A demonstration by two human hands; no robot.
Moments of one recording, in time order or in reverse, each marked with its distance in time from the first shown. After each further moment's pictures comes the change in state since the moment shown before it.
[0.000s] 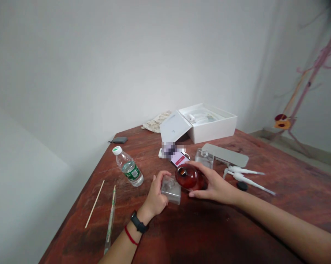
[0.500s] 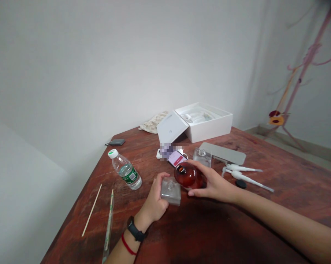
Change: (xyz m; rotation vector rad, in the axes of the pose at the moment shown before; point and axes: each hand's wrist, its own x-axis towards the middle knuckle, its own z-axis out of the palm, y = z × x) left_hand -0.006 0.000 -0.003 -0.147 -0.043 0.009; right_hand 0.003 -0.002 -0.003 0.012 -0.025 0.011
